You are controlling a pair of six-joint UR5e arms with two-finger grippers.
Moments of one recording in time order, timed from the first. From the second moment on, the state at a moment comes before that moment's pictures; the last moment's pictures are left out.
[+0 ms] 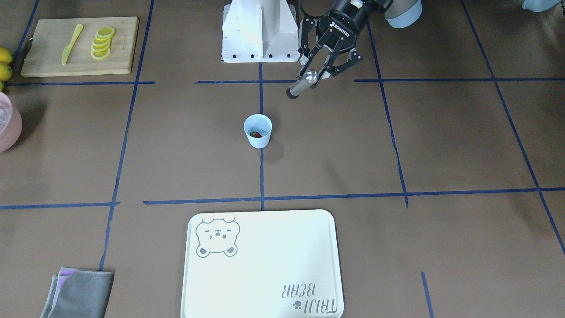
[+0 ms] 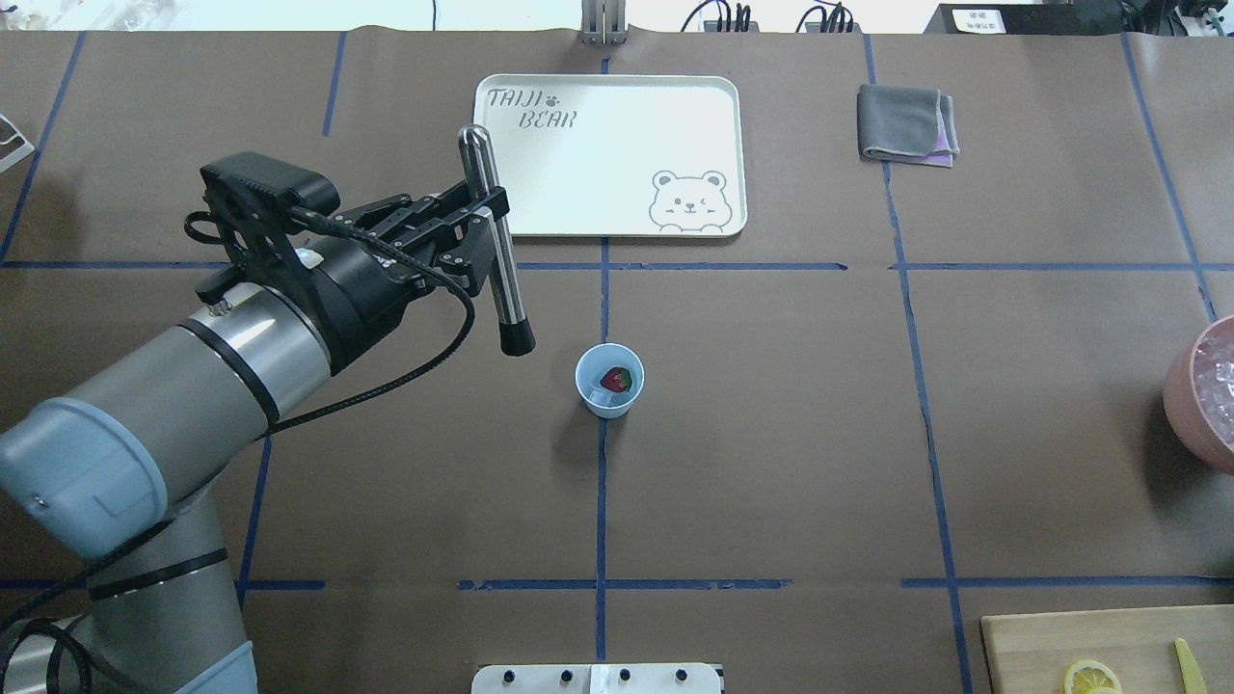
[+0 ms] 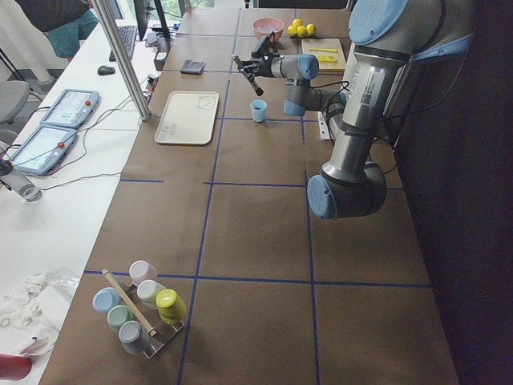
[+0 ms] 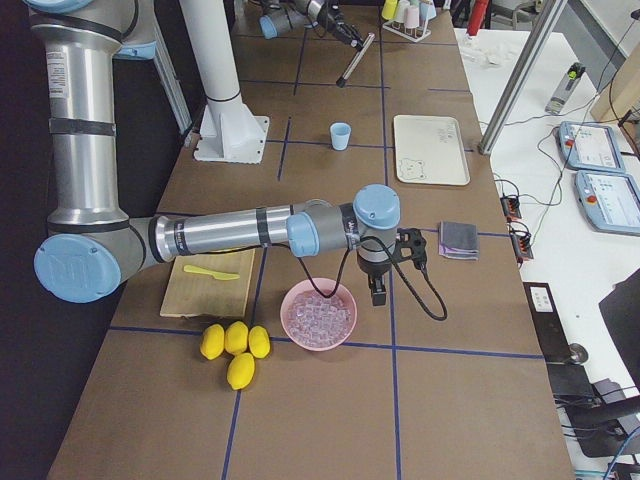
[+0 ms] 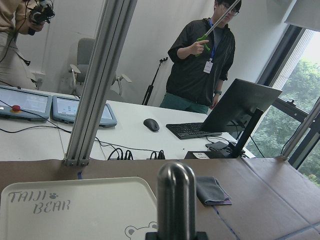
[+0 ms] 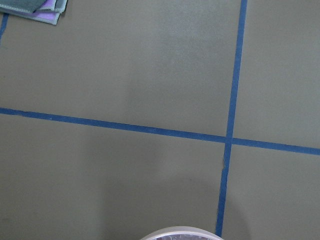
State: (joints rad) left arm -0.38 -1.94 -2.04 -2.48 -1.05 -0.84; right arm 1.48 -1.58 1.75 -1.48 2.36 0.12
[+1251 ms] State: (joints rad) left arm -0.26 -2.10 -1.81 -2.66 -0.86 -0.68; right arm 1.48 -1.58 1.74 -1.48 2.35 0.12
